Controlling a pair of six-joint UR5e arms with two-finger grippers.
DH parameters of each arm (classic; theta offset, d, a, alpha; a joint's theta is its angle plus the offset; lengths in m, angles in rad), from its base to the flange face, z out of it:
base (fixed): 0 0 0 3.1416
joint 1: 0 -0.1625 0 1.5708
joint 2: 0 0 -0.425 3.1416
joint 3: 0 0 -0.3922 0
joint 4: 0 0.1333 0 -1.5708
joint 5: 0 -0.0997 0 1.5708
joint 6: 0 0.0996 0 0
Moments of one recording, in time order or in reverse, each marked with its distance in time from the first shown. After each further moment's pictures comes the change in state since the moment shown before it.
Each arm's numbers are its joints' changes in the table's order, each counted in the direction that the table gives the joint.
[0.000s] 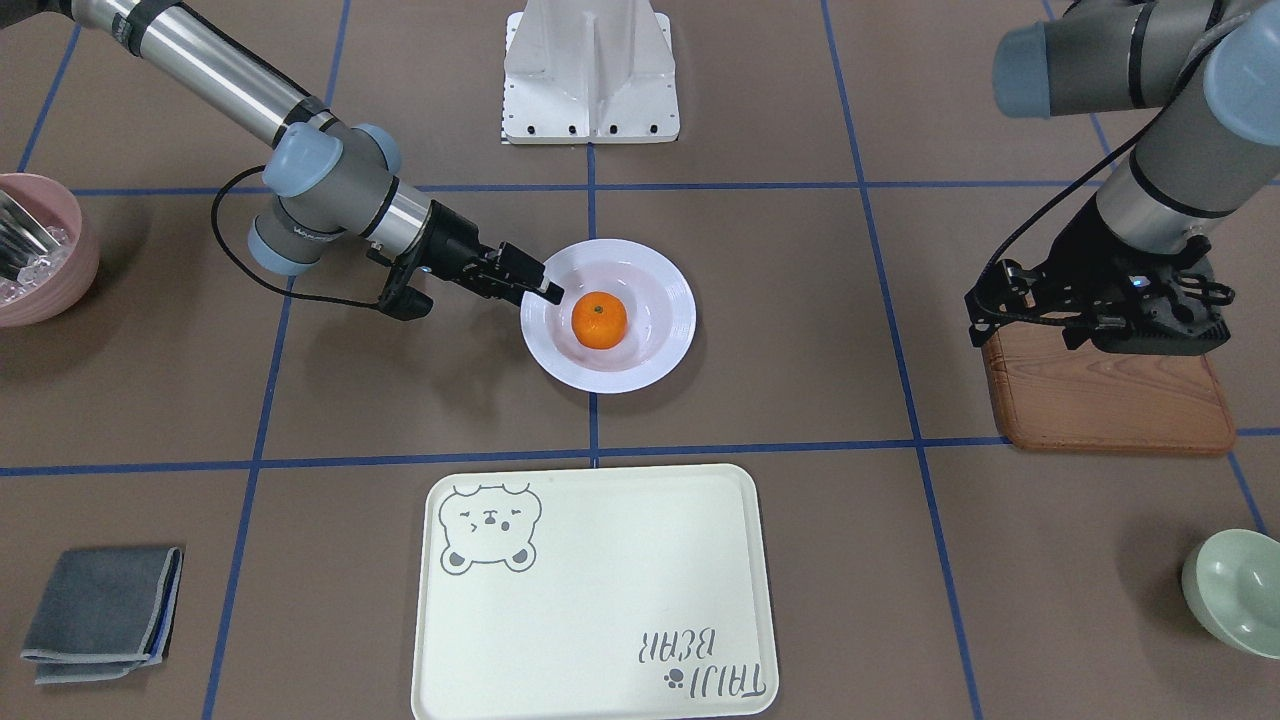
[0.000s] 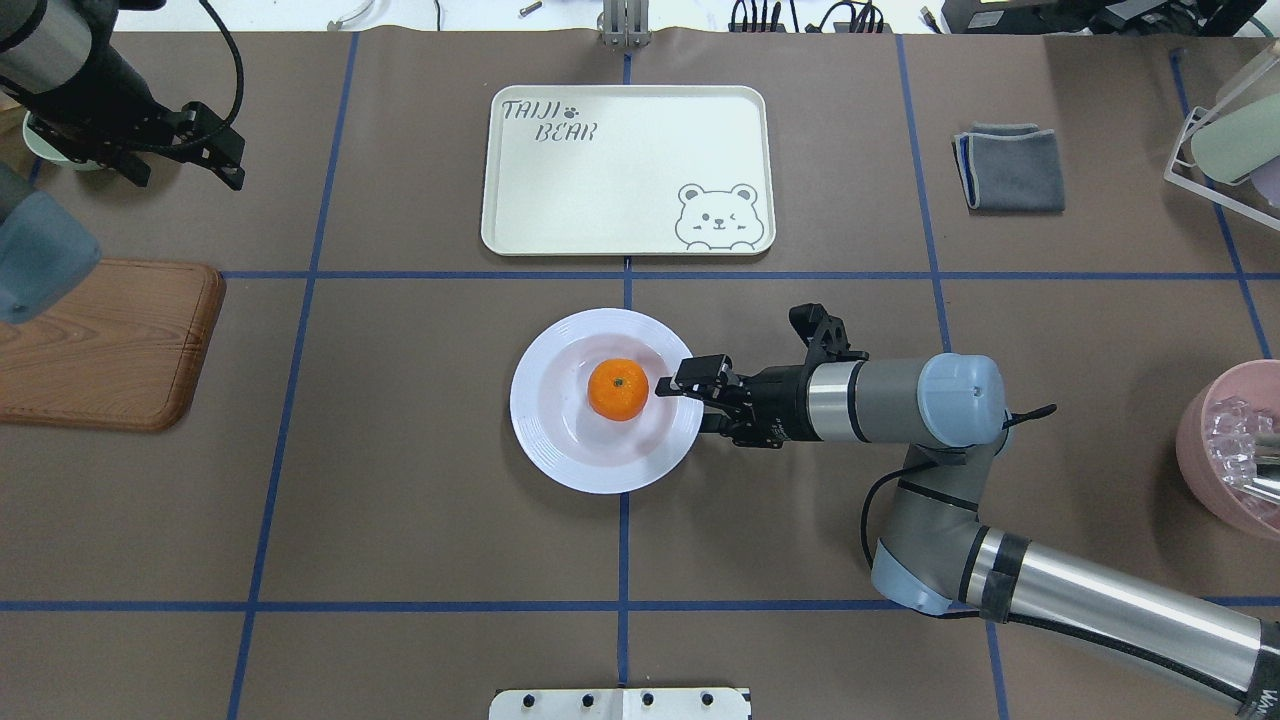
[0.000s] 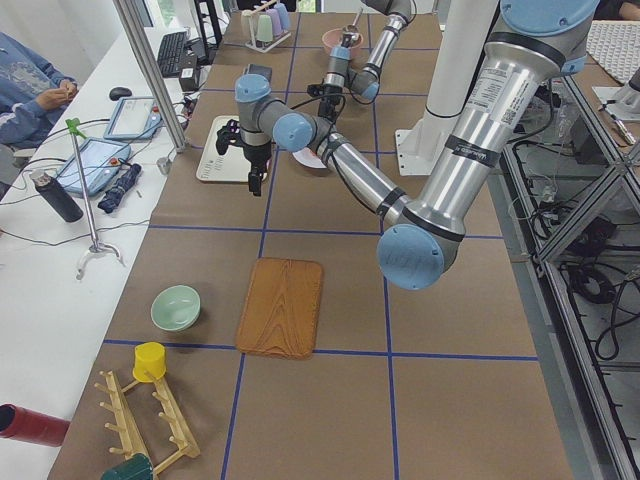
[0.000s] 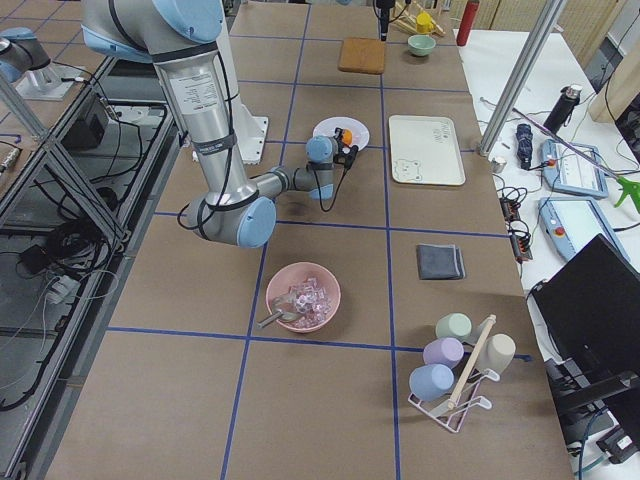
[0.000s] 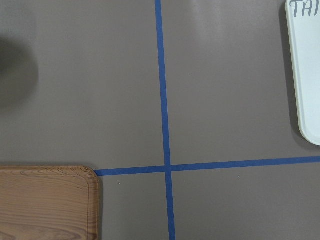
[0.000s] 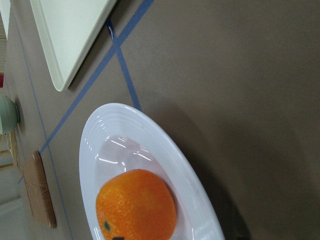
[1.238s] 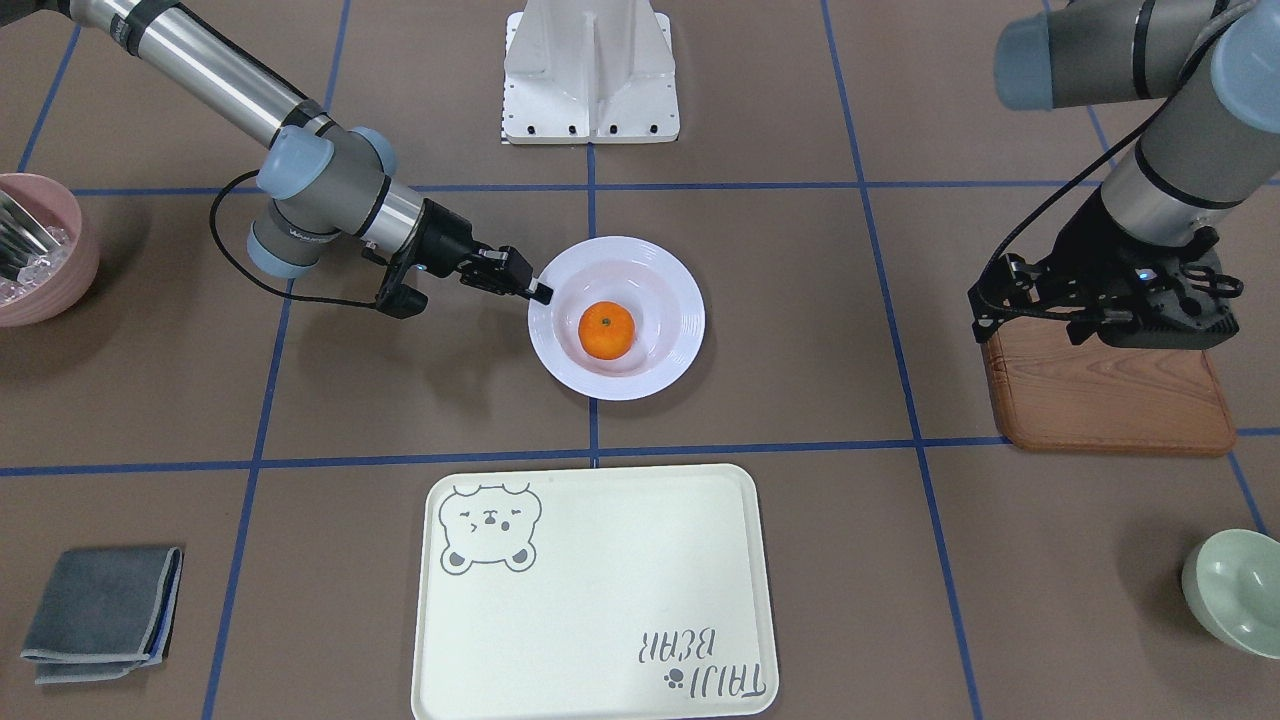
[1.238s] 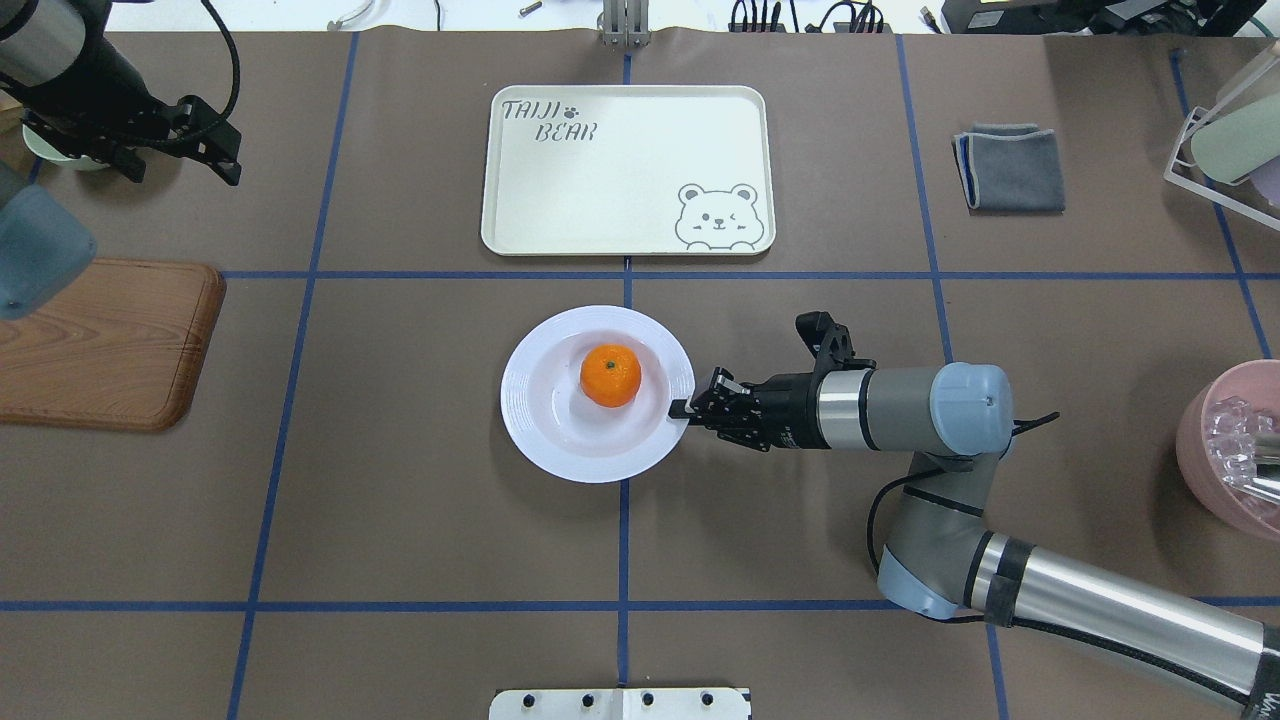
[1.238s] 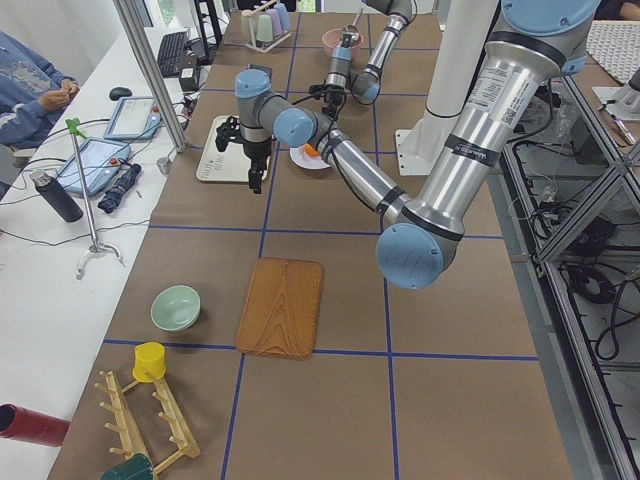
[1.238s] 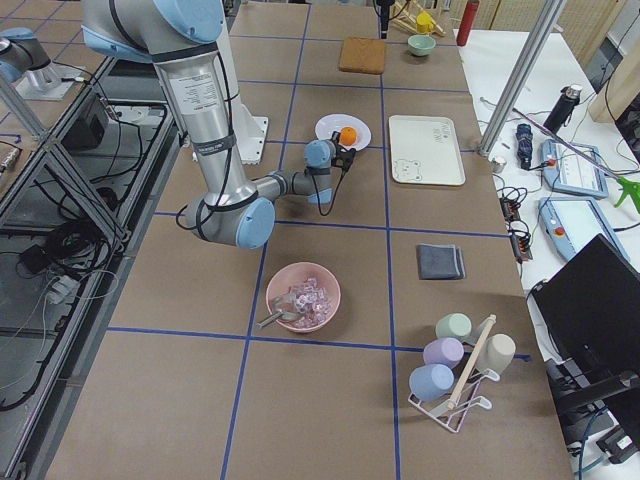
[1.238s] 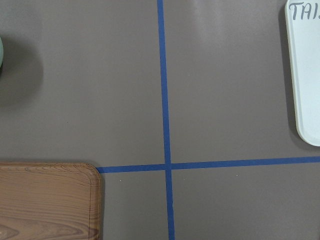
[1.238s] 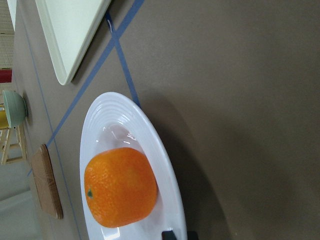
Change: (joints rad) left arm 0.005 0.004 -0.009 0.014 -0.001 0.000; right arm 0.006 0.009 -0.021 0.075 -0.001 0.008
